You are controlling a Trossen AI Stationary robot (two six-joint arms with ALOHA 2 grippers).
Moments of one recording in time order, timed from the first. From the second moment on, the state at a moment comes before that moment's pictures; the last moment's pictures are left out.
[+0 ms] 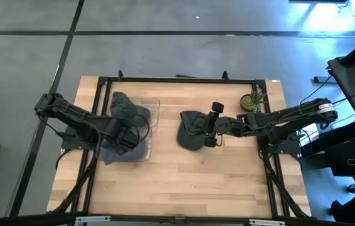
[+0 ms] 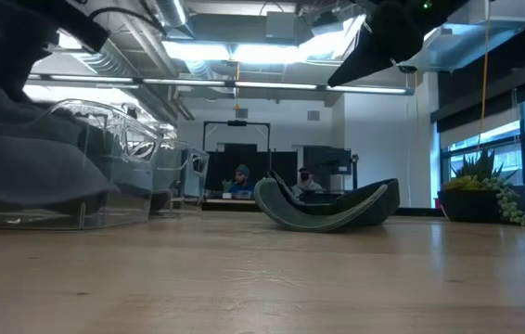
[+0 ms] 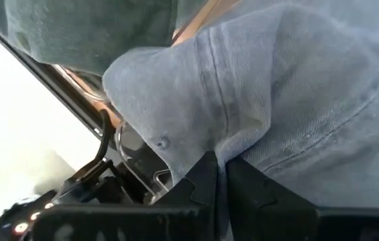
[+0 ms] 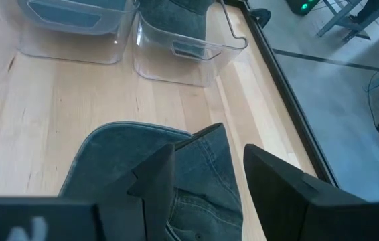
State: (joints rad) left arm -0.31 1.34 1.08 -1.57 -0.15 -1.06; right arm 0.14 1.28 0.89 -0.25 0.52 -0.09
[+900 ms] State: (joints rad) left arm -0.20 1.28 1.25 -1.11 -0.56 -0.60; right arm 0.14 1.28 0.89 -0.58 0.40 0.68
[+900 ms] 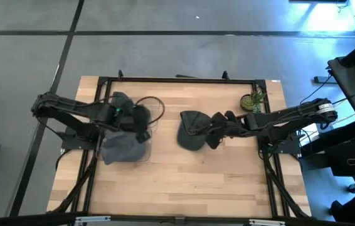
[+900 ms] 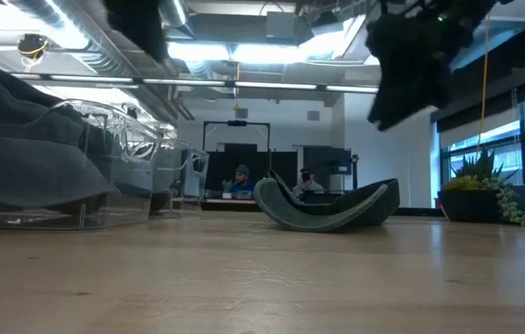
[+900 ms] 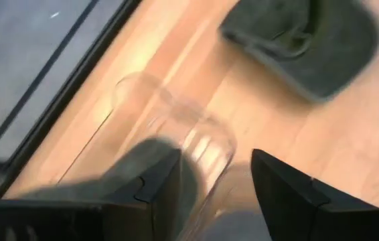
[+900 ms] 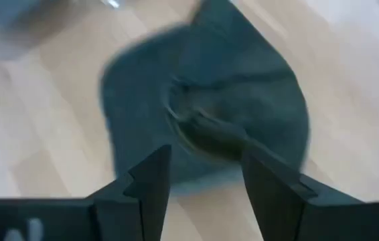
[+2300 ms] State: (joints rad) left arm -0.03 1.43 1.25 -0.77 -0.27 -0.10; right arm 0.38 1.64 0.89 -0.41 0.63 1.55
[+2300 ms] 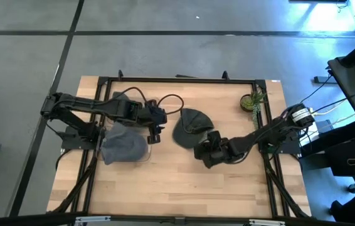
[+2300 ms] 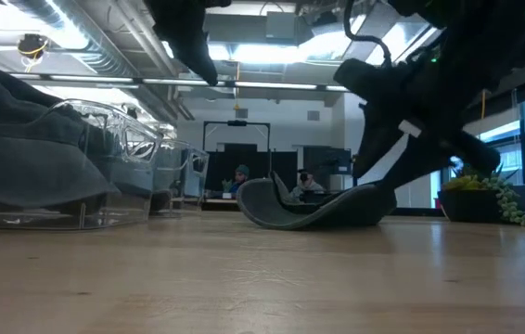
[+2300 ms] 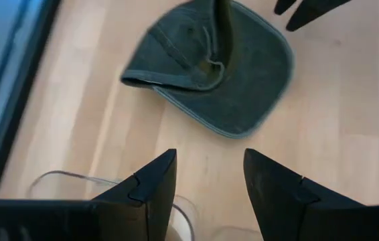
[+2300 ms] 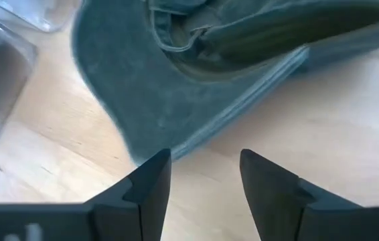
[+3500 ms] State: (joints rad) left arm -0.01 1.43 1.25 -0.87 -0.15 -0.01; right arm 0.35 1.84 0.89 -0.12 0.87 1.65
